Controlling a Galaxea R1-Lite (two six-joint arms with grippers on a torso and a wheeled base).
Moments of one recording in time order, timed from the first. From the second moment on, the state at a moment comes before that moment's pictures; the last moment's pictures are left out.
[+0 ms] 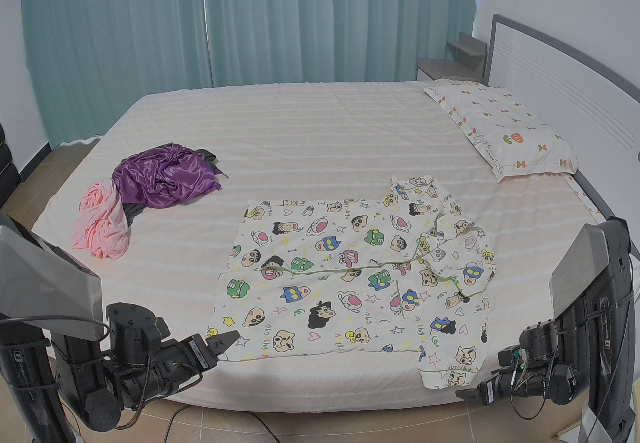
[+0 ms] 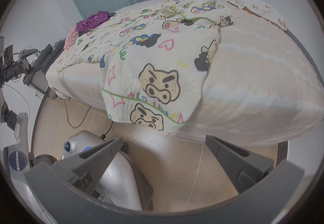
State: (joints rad) left arm -0.39 2.13 -0.02 -1.54 -0.02 -0.79; right arm 0.15 2.56 -0.02 -1.55 0.17 -0.07
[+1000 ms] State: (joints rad) left arm -0.38 2.14 -0.02 -1.55 -0.02 -0.79; right arm 0.17 2.58 -0.14 -1.55 0.22 0.01
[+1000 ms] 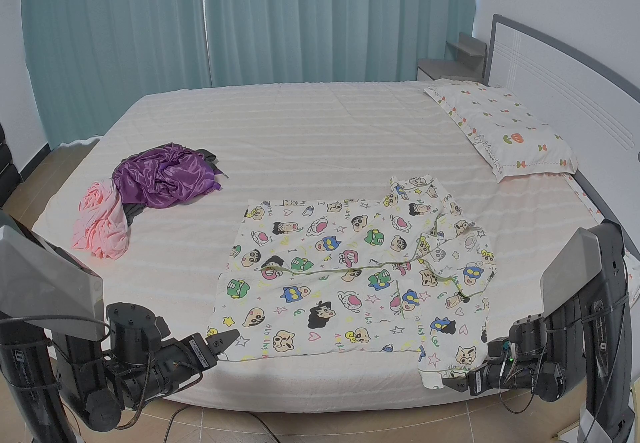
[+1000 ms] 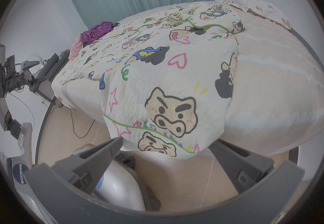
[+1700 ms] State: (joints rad) left arm -0.38 2.15 -0.02 -1.55 -0.02 -0.63; right arm 0.13 2.55 -0.09 -1.55 0.23 0.03
